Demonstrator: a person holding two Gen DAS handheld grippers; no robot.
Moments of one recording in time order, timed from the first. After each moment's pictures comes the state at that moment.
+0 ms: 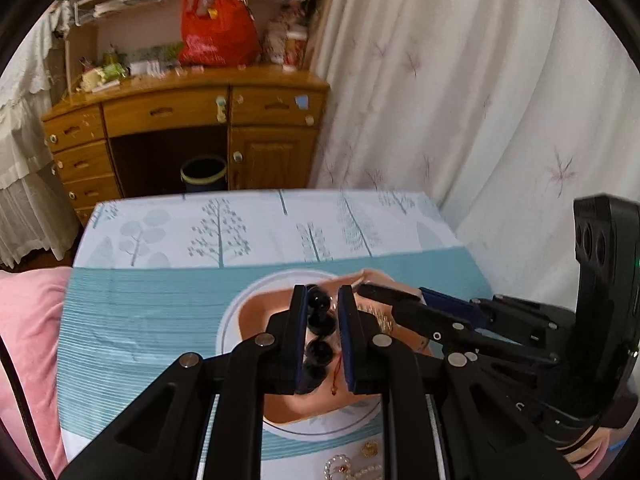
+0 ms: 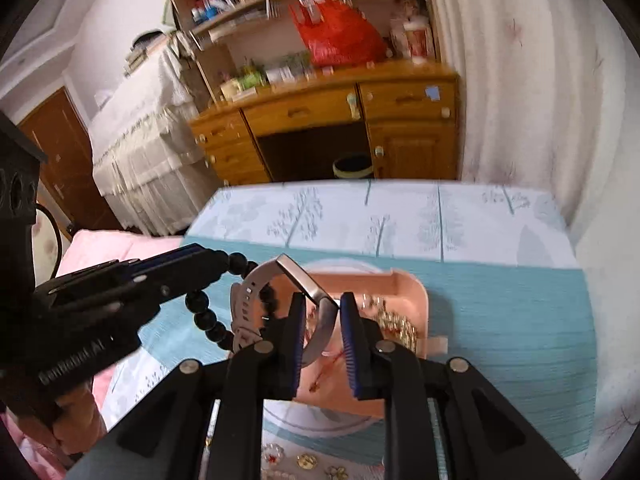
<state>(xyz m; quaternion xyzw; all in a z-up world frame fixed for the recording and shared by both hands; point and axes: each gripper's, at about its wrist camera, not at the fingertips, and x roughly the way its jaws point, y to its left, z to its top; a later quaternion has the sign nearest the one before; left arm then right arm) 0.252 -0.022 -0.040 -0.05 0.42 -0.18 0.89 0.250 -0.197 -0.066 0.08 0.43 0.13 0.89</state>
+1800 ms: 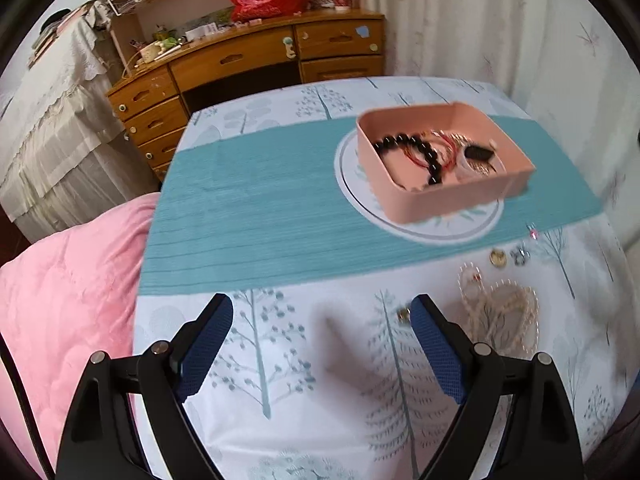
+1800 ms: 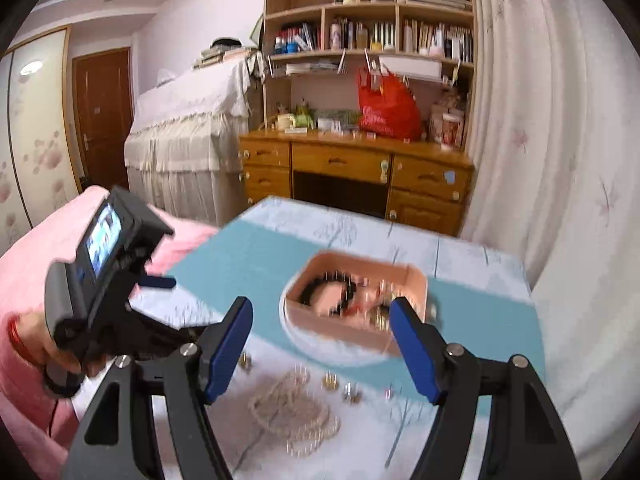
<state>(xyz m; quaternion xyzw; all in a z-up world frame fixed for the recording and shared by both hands) 0.118 0.044 -0.119 0.07 0.48 -0.06 0.87 0.075 -0.157 -0.029 -0.06 0.30 0.16 0.94</state>
